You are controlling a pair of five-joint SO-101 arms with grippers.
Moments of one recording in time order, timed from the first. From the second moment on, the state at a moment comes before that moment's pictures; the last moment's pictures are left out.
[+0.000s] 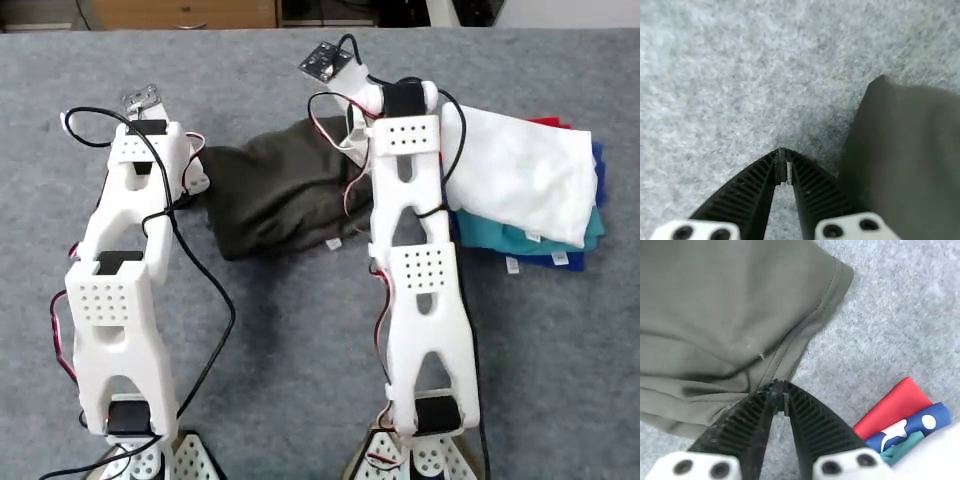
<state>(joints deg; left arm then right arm) -5.1 39.2 -21.1 68.4 15.0 -10.0 68.4 -90.1 101.5 32.1</state>
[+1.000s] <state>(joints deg) -8.4 31.8 -35.4 83.1 14.5 -6.3 50.0 -53.1 100.5 27.6</state>
